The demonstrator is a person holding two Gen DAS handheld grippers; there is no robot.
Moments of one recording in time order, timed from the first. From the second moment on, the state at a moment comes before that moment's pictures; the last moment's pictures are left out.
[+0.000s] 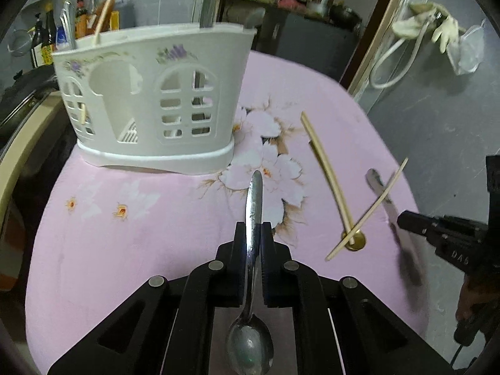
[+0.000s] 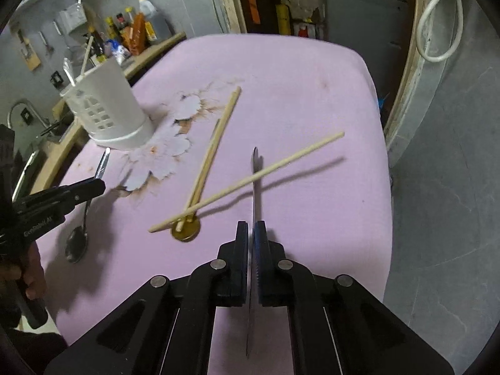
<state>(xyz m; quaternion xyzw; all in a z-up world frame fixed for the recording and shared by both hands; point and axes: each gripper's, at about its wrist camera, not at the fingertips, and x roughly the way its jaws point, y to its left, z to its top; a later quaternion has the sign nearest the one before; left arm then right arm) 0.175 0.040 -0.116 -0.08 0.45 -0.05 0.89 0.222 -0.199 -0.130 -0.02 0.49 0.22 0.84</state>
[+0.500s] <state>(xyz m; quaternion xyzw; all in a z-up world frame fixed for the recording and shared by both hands) 0.178 0.025 -0.116 -0.11 0.44 -0.05 0.89 0.228 -0.180 -0.145 -0.05 0.51 0.22 0.83</state>
